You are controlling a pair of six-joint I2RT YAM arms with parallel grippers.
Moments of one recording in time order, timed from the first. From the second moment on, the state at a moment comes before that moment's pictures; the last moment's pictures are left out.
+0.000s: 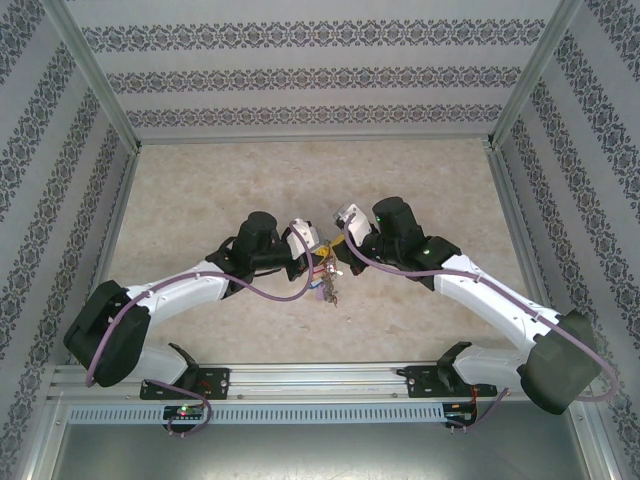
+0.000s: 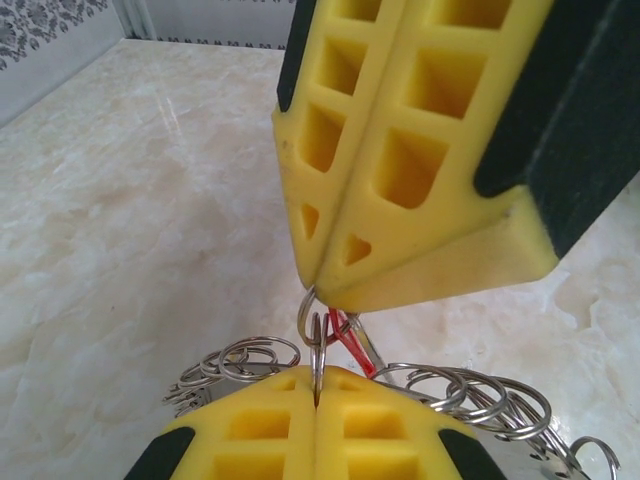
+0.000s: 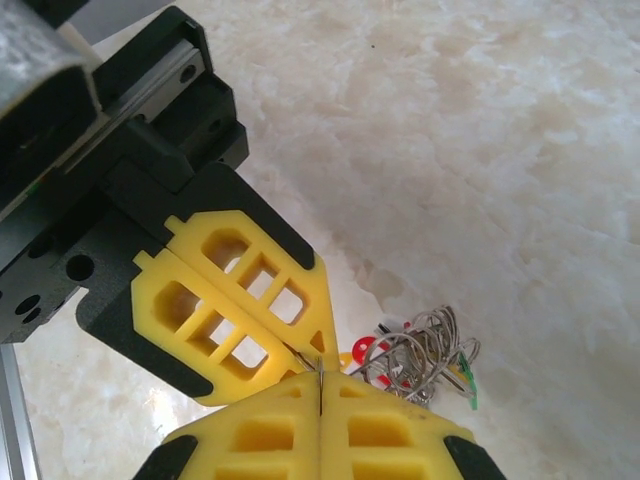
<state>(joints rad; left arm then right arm) -0.63 1.40 0.73 0.24 0.50 0.30 0.61 1.21 0.89 -0.33 -0.39 -0.06</state>
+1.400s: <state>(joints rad) -0.63 1.40 0.76 0.19 0.52 0.33 0.61 1.24 0.92 -0.36 -0.47 -0.03</state>
